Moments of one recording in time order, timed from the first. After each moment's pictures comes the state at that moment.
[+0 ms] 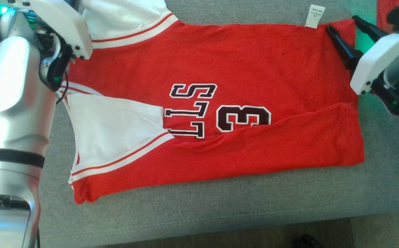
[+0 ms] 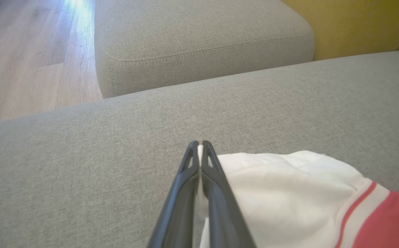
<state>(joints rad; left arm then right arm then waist) -1.02 0.23 -0.35 0.80 -0.34 -0.12 0.06 -0.93 -0.55 0.81 0.68 0.83 0.13 0.10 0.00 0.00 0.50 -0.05</state>
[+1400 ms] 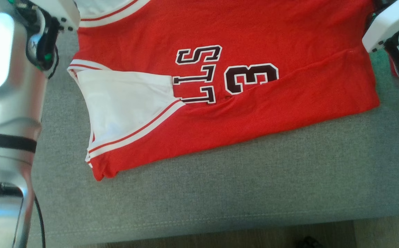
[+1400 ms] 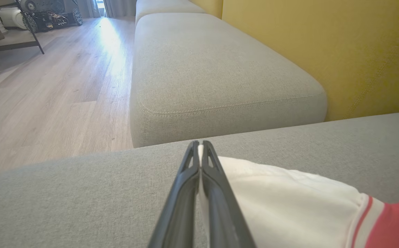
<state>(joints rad) -1.10 0.23 -0.34 0.82 -0.38 -0.06 -0.09 -1.20 -0.51 1.04 0.94 0.89 0.13 -0.23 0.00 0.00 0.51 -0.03</state>
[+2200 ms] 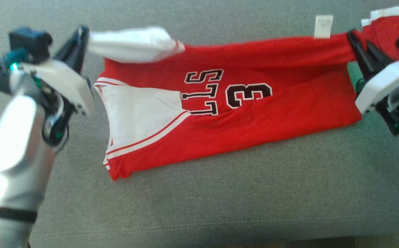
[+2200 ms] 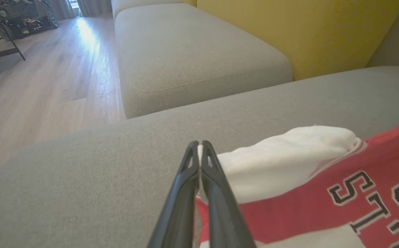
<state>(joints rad) -0.76 0.33 -0.41 0.57 -0.41 -0.10 -0.04 -0.94 -0.58 1.00 0.79 0.89 0.13 -0.25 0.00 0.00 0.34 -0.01</state>
